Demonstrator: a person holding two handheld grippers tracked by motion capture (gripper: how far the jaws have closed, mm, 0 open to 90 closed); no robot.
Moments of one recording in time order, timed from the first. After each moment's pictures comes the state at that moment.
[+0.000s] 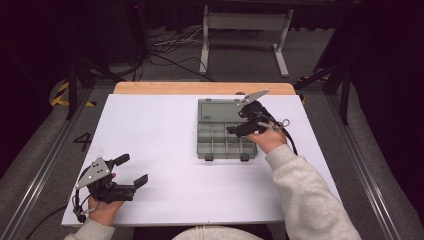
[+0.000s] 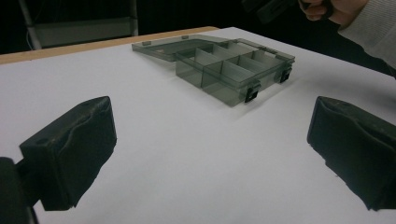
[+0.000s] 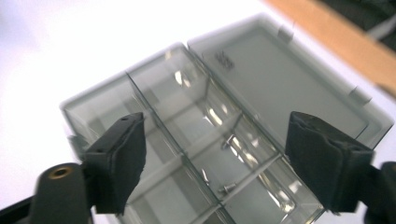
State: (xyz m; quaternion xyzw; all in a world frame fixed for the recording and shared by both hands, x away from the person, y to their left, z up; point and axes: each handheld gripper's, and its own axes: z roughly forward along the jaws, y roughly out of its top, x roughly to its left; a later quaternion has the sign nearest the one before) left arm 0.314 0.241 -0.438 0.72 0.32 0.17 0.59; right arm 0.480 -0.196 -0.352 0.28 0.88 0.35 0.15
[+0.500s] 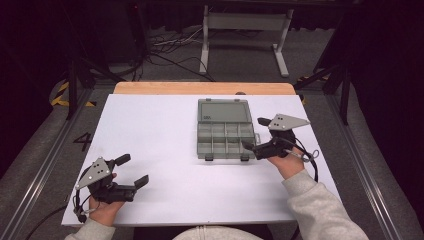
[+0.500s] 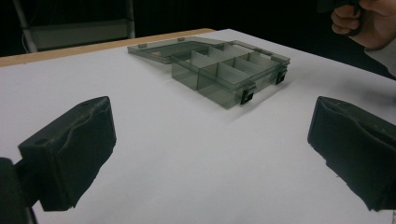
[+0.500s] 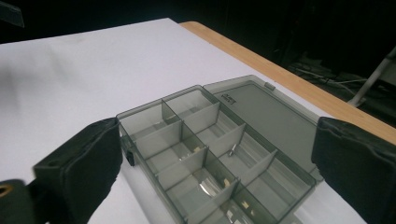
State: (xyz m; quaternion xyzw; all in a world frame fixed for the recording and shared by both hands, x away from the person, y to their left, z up) left arm 0.313 0.239 -0.437 0.72 0.31 0.17 0.59; right arm 0.404 -0.249 -0.360 0.25 0.81 0.49 0.22
